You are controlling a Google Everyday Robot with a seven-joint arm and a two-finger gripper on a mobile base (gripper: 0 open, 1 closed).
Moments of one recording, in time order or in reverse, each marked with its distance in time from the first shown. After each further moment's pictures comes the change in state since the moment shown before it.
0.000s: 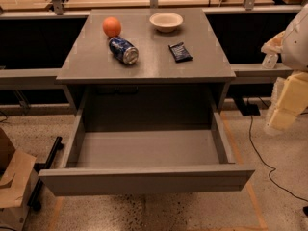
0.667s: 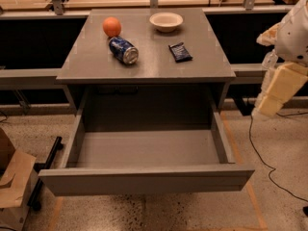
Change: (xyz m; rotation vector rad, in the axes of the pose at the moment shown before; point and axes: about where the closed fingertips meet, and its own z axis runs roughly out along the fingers) arm -0.011 -0.028 0.008 0.044 -0.078 0.030
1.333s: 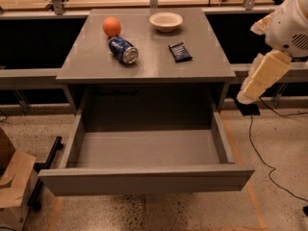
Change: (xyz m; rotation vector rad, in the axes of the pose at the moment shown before) arm -0.022 -0.034 0.010 0.067 -0.111 0.039
